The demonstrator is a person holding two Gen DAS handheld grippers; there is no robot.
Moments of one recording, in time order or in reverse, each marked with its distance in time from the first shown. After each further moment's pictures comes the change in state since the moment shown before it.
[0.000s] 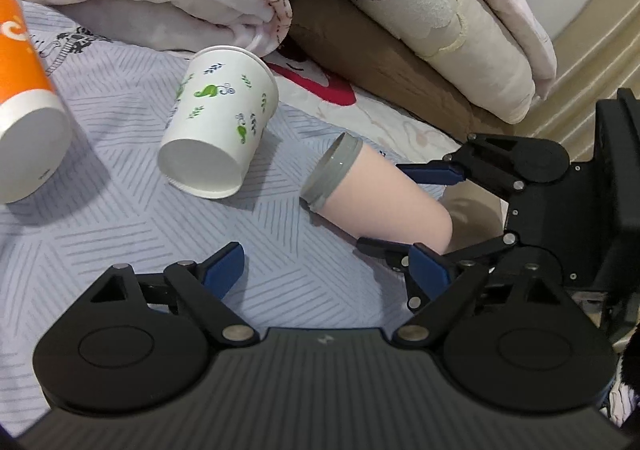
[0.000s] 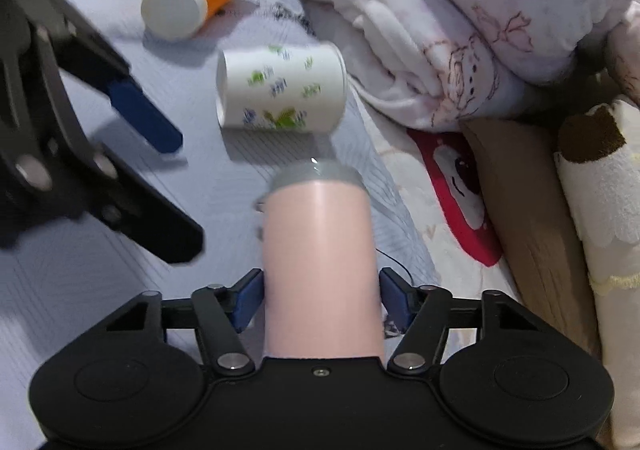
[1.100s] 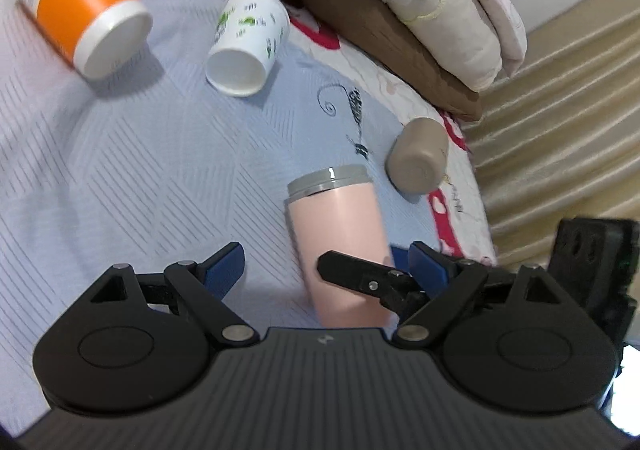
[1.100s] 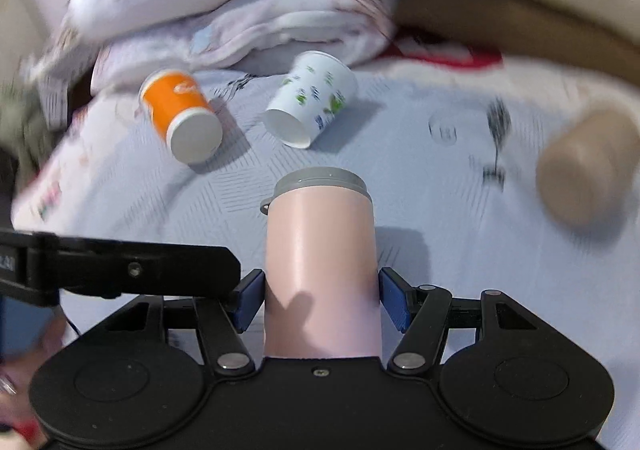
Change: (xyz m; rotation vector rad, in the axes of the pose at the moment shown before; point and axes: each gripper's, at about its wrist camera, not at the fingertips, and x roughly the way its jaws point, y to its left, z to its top) left arm -0.081 0.023 -0.029 -0.136 0.185 -0.133; right arm -0.059 0.076 -0.039 1.031 -0.082 0.211
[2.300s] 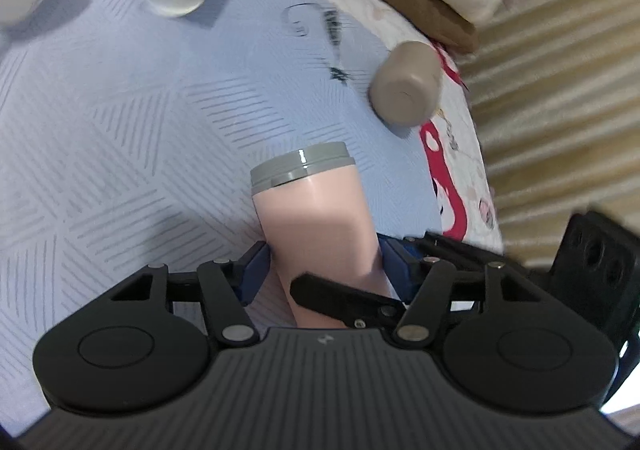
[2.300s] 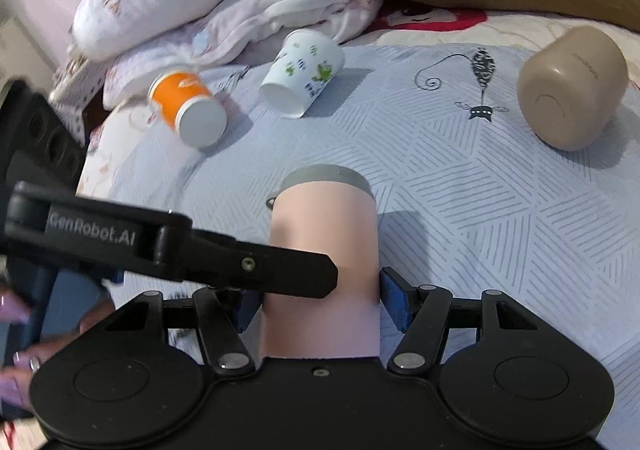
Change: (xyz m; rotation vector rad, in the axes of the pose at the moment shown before) left arm 0.047 -0.029 -0.007 0.098 0.189 -0.007; right arm -0.012 -0.018 -0.030 -0.061 0.026 0.056
